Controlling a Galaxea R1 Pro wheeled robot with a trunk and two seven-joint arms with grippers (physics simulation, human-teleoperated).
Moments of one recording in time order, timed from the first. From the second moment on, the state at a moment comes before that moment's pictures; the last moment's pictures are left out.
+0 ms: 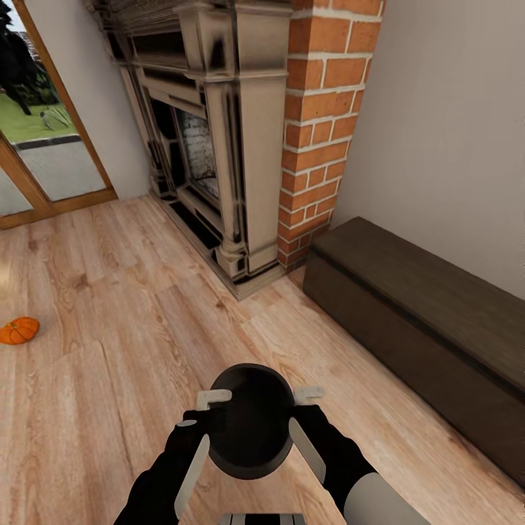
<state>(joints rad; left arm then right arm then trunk) -0.38 -0.17 -0.11 -1.03 0.09 0.52 0.26 -0.58 0.17 0.39 -0.73 -0.38 0.56 -0.45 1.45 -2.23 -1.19</state>
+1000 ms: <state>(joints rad) -0.38 -0.17 -0.11 -1.03 0.09 0.52 0.26 -0.58 0.17 0.39 -0.73 -0.38 0.56 -0.45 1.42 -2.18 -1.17</state>
